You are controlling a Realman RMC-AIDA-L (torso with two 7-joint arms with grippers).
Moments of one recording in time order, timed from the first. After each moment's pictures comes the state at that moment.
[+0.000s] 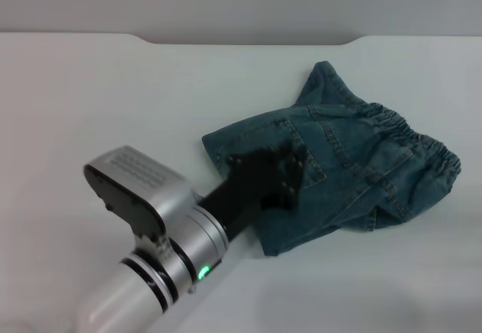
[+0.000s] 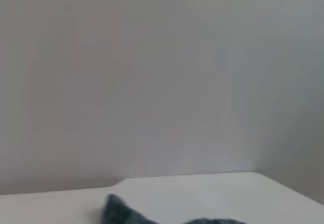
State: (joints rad) left arm -0.31 -2.07 -0.55 -0.86 2.44 0.69 -0.09; right arm -0.18 2.07 1.06 0.79 -2.33 -1.18 -0.32
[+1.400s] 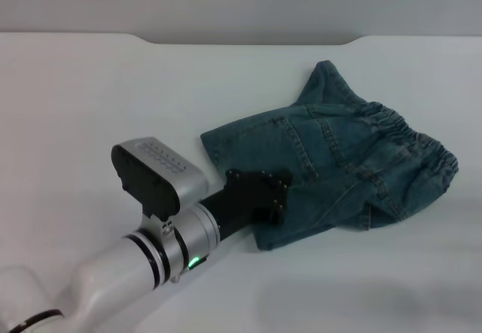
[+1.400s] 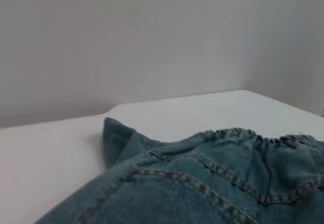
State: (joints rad) left arm -0.53 -2.08 -0.44 -0.57 2.48 0.65 -0.32; right arm -0.13 2.07 1.06 0.80 -2.33 -1.14 -0.33
